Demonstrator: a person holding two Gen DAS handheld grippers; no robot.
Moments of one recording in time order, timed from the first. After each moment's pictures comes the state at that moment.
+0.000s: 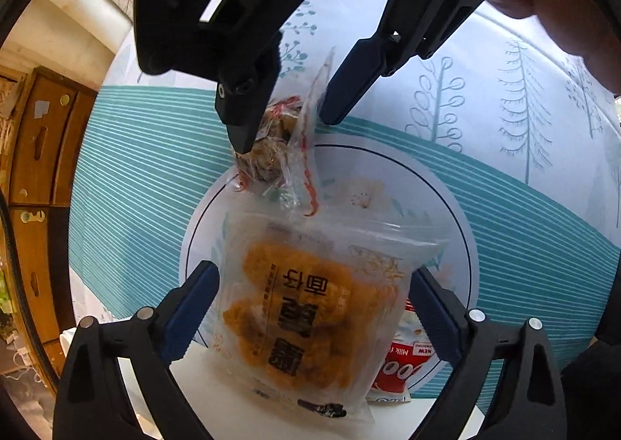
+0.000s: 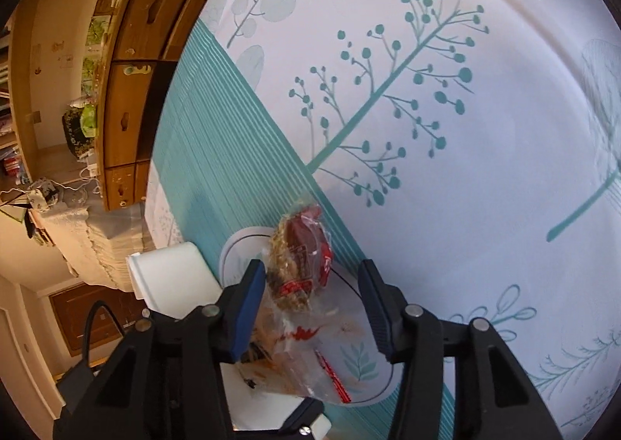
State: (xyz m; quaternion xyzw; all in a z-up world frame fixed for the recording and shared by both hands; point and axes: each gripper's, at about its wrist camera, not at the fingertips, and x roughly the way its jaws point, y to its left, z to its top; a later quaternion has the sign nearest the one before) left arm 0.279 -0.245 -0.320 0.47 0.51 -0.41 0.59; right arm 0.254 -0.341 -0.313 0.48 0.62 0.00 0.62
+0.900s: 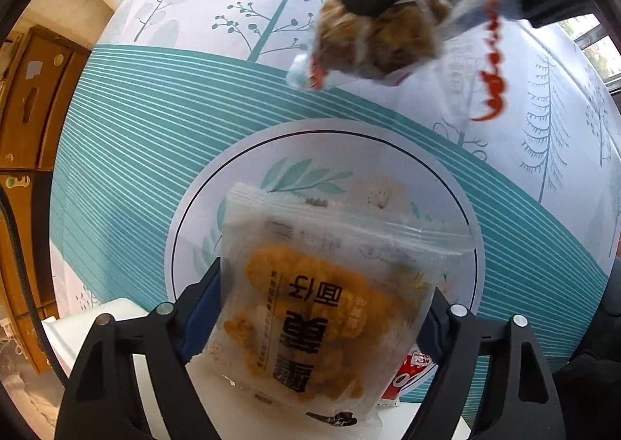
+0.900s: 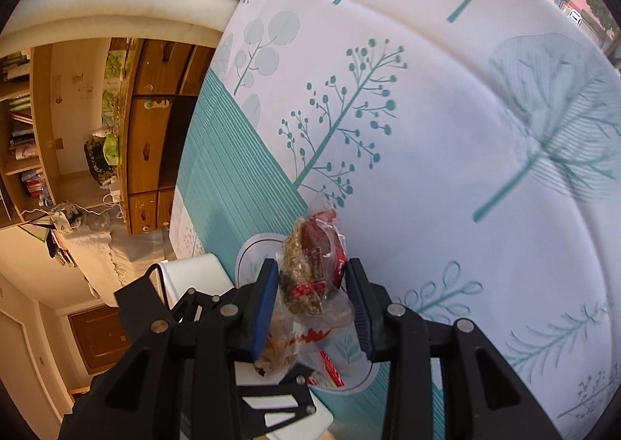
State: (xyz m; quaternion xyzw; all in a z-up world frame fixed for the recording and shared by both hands) left arm 0.322 -0.246 -0.343 0.45 0.57 -0.37 0.58; right arm 0.204 -0.377 -0.282 0.52 0.56 -0.02 0.64
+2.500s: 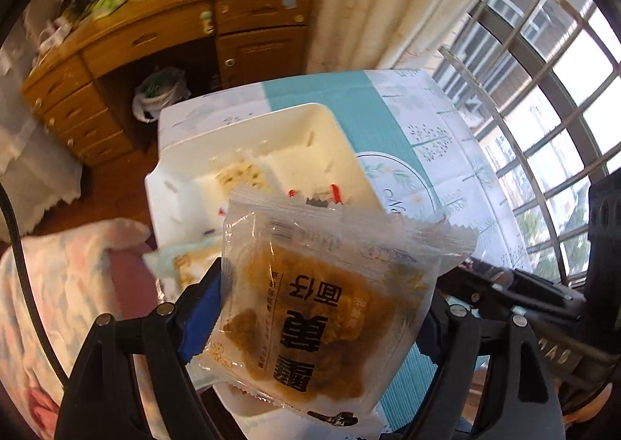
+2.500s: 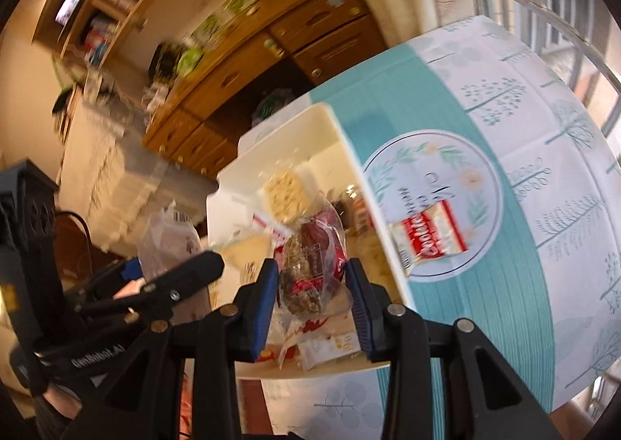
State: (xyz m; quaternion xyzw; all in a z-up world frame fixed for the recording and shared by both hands) left arm 0.245 0.040 -0.136 0.05 0.56 -0.22 0.80; right arm 0.115 -0.115 -0.127 0.28 0.51 0.03 0.81
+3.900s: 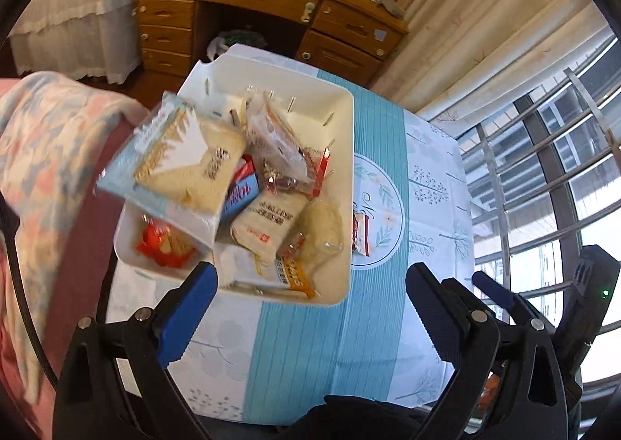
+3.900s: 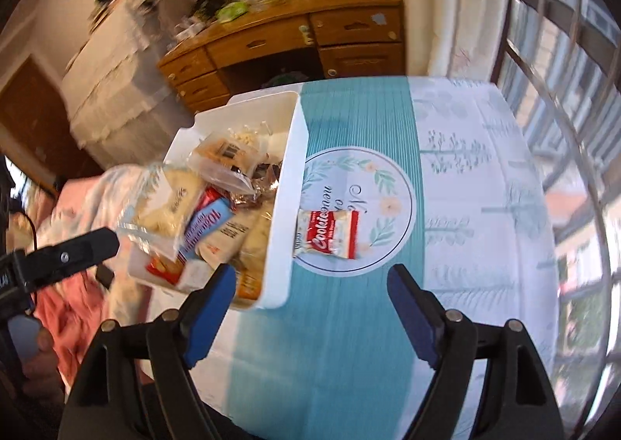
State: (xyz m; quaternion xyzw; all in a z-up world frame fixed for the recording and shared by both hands) left arm 0.118 0.010 -0.144 -0.17 0.54 -0.06 0.82; right arm 0.060 -0.198 -0.119 0.06 0.51 0.11 0.85
